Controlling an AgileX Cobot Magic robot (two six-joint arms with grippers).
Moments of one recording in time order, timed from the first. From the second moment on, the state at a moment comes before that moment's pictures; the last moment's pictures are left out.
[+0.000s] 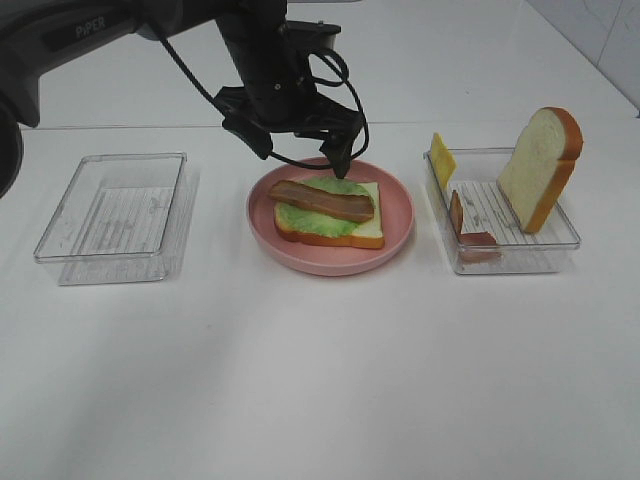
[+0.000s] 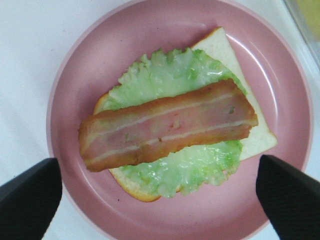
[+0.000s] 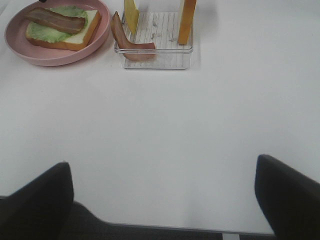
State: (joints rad) left arm -0.54 2.49 -2.38 -0.05 1.18 -0.05; right arm 0.06 0.00 -0.46 0.02 1.11 -0.04
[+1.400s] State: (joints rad) left arm -0.09 1.03 -0.98 0.02 1.11 -0.05; right arm 0.06 0.00 -0.46 0.02 1.11 -0.04
